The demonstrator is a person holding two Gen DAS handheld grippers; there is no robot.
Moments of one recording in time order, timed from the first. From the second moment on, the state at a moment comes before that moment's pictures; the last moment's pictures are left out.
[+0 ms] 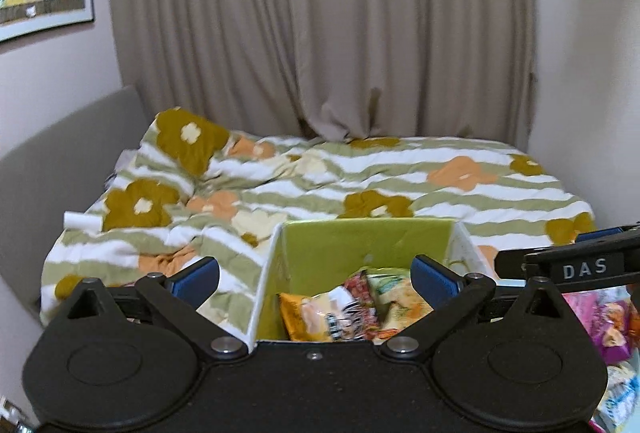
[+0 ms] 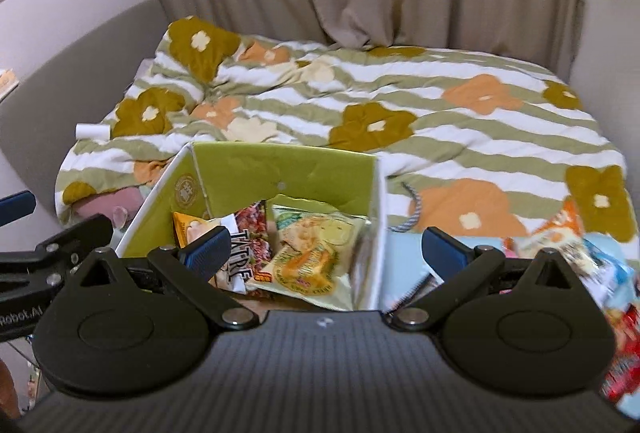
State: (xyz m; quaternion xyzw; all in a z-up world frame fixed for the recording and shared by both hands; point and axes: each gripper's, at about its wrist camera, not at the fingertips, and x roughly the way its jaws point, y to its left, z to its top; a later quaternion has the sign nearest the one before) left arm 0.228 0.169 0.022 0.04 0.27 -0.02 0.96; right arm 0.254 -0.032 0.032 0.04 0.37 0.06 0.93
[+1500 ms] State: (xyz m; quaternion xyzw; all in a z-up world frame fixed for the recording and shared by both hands) left arm 0.123 -0.084 -0.162 0.03 0.43 -0.12 0.89; right arm 0.096 -0.291 -0.107 0.12 0.44 0.04 0.89
